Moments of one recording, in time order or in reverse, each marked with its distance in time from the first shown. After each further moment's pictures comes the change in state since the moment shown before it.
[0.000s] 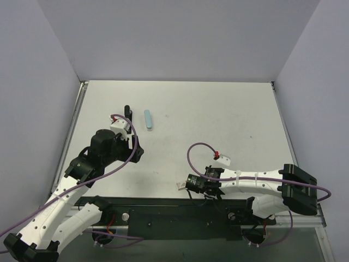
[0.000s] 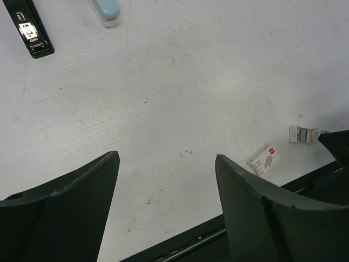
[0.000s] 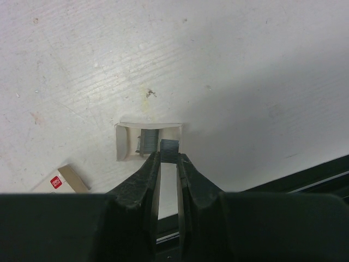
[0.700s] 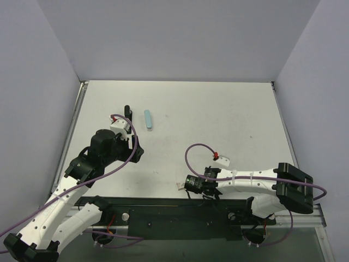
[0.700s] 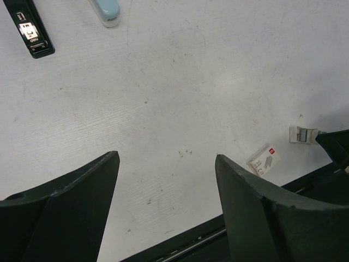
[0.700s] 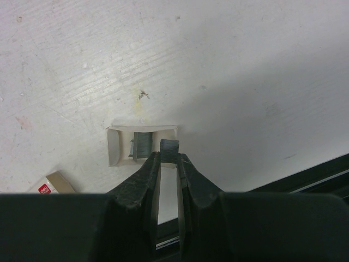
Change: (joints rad) left arm 0.000 0.000 0.000 0.000 0.000 0.000; right arm 0.000 0.041 -0.001 -0.001 0.000 0.022
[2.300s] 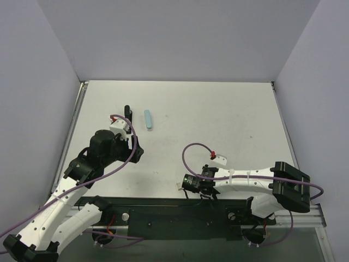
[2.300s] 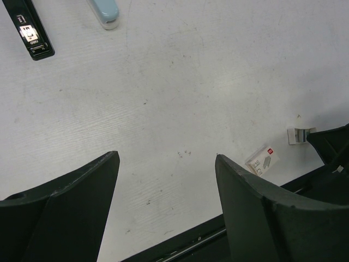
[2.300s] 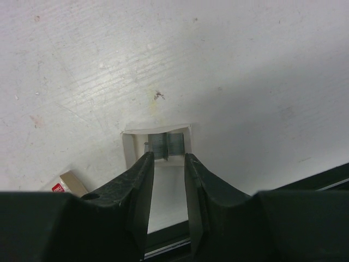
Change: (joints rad) left arm -0.002 -0.012 0.000 0.000 0.000 0.000; right arm -0.002 0.046 0.024 0.027 0.008 -0.017
